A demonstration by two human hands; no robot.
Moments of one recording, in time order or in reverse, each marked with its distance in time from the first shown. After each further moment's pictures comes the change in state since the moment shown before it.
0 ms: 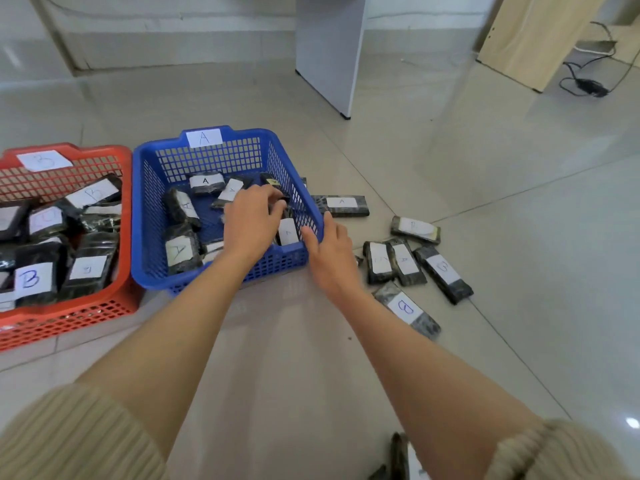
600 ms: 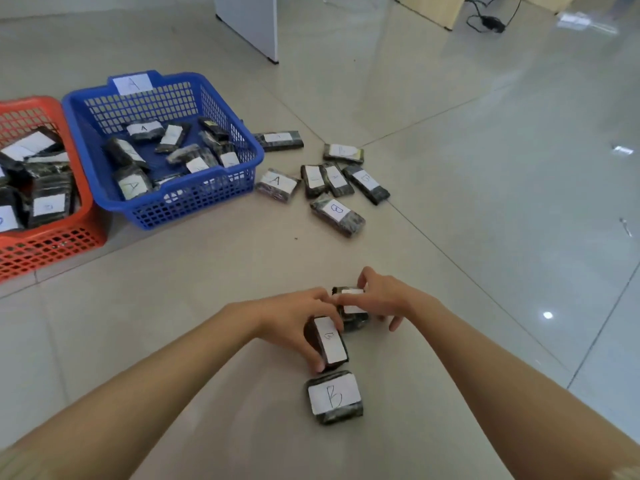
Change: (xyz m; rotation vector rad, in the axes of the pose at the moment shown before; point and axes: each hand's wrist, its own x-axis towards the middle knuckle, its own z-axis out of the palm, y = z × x) left_hand -0.237 0.072 -0.024 -0.061 -1.359 0.512; right_hand -0.211 0.093 -0.106 -0.259 -0.531 0.551
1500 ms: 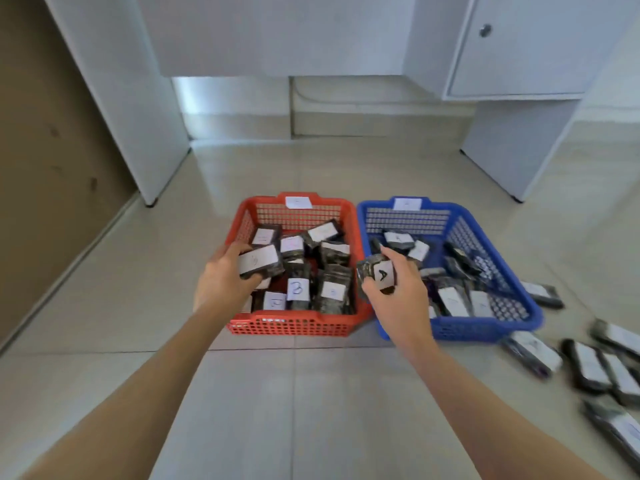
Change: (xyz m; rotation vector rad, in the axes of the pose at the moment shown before) left_hand -0.312 -0.245 -0.097 -0.110 1.530 -0.952; right_hand 0.038 -0.371 0.080 0.432 0.493 -0.911
